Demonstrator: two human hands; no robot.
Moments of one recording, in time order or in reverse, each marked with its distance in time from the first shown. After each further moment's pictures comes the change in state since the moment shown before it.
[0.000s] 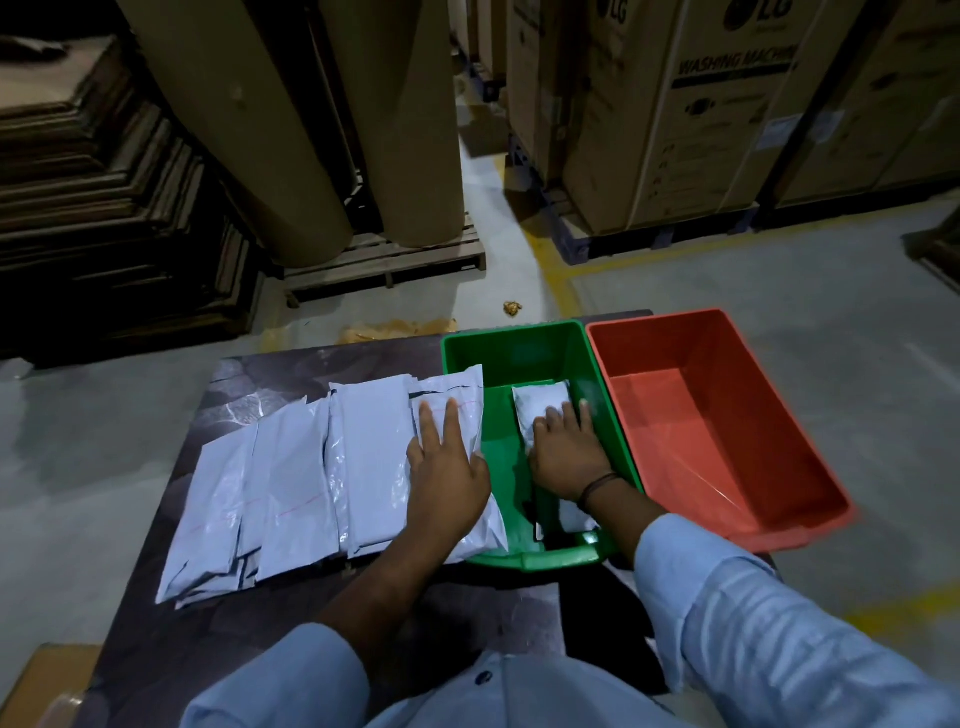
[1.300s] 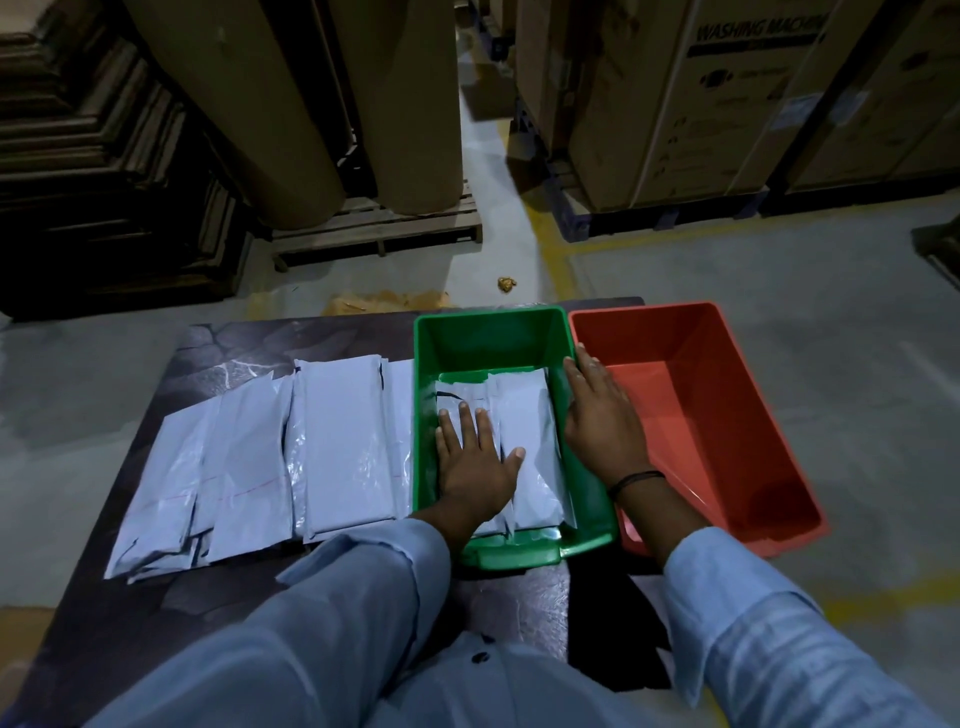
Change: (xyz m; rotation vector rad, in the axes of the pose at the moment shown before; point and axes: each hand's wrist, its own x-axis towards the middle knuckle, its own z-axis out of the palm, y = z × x) left_hand 0.050 0.000 0.129 0.409 -0.245 -0.018; right_hand -0.007 0.076 -0.016 0.365 0.330 0.090
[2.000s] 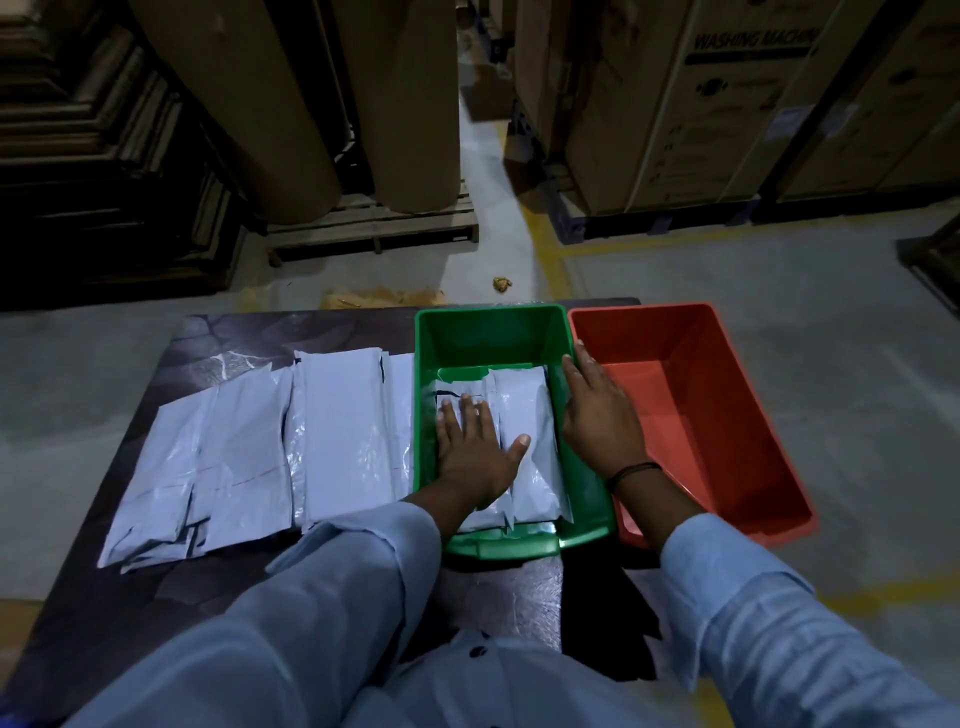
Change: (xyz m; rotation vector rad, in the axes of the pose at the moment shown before) left_hand -0.006 0.003 -0.030 -0.042 -0.095 0.044; right_hand 0.001 -0.007 -0.006 -0.065 -0.042 0.002
